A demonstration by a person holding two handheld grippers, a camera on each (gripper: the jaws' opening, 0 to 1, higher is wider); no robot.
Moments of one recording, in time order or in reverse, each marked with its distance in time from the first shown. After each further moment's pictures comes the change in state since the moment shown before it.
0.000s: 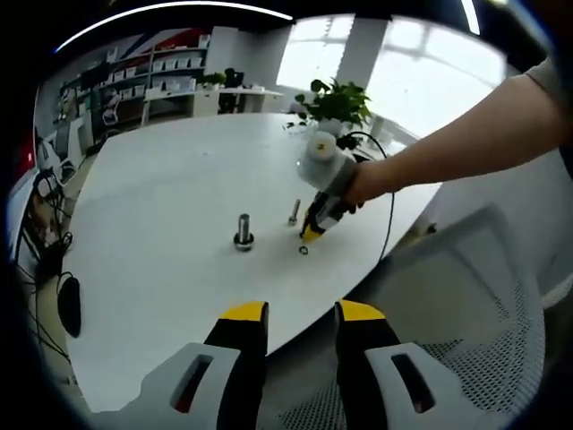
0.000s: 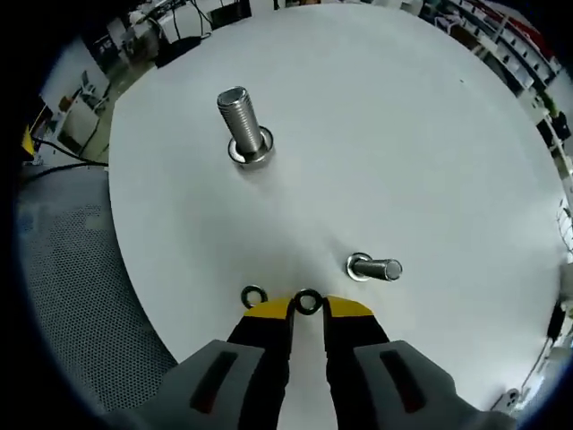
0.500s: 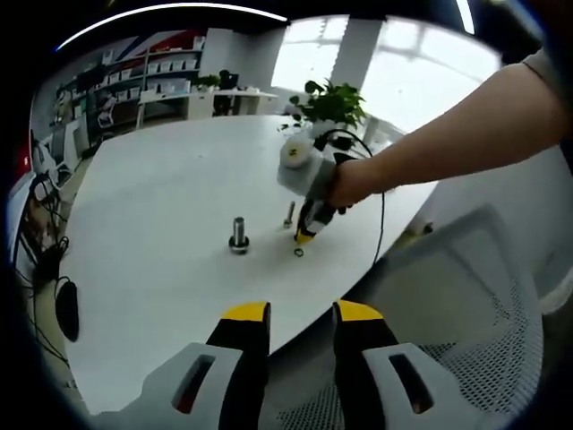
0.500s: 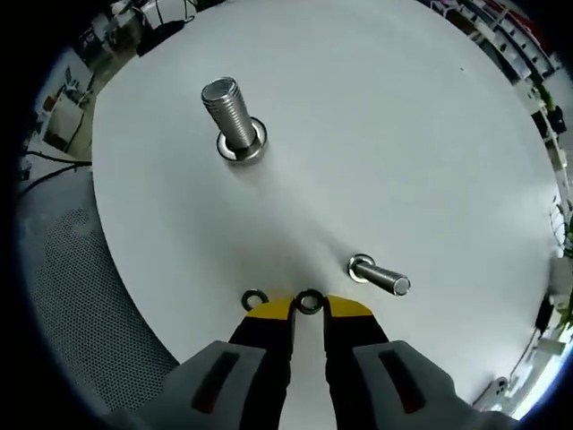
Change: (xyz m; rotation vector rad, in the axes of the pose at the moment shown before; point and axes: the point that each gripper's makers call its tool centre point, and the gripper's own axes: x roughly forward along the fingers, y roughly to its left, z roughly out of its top) left arm 0.000 -0.002 0.003 0.004 -0.010 -0.014; right arm 0.001 0.001 -0.001 0.021 0.097 -0.062
